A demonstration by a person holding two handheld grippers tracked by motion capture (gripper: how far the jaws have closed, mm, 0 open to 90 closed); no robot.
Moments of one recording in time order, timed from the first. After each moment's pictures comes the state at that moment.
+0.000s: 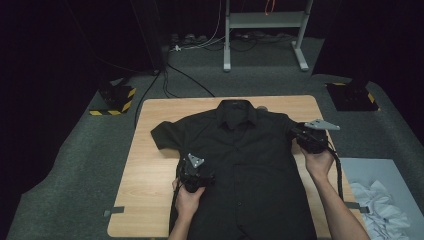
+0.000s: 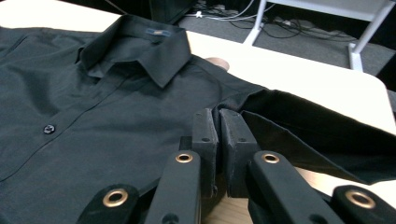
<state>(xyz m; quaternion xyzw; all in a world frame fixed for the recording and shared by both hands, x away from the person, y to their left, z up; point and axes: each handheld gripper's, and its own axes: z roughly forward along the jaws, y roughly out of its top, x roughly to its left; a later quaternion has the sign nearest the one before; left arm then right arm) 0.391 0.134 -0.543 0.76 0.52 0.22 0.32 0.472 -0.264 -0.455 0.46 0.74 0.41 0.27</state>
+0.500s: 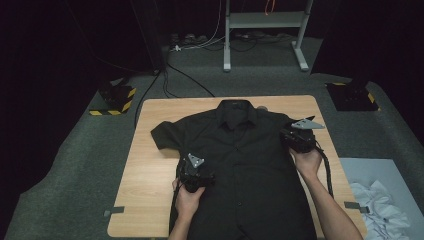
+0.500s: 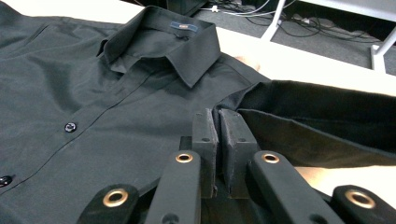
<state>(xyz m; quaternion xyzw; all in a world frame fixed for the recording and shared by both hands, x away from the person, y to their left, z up) 0.391 0.134 -0.543 0.76 0.52 0.22 0.33 0.479 -0.235 -0.464 0.44 0.76 0.41 0.26</state>
